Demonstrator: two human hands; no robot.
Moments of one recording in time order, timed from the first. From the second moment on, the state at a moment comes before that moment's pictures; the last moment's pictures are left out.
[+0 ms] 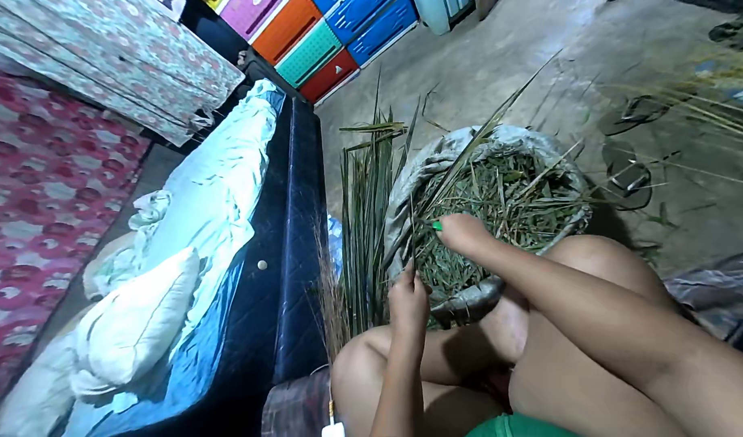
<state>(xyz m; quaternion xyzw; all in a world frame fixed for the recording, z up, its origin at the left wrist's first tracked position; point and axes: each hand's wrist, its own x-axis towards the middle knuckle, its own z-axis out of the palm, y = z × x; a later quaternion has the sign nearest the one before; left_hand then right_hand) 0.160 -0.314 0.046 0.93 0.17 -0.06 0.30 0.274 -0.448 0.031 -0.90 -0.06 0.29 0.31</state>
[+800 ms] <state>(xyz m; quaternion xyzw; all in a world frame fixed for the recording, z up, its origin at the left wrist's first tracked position) 0.158 -0.309 0.039 0.95 0.16 -0.06 0.28 0.252 -0.438 0.033 -0.89 -0.14 0.33 0.27</state>
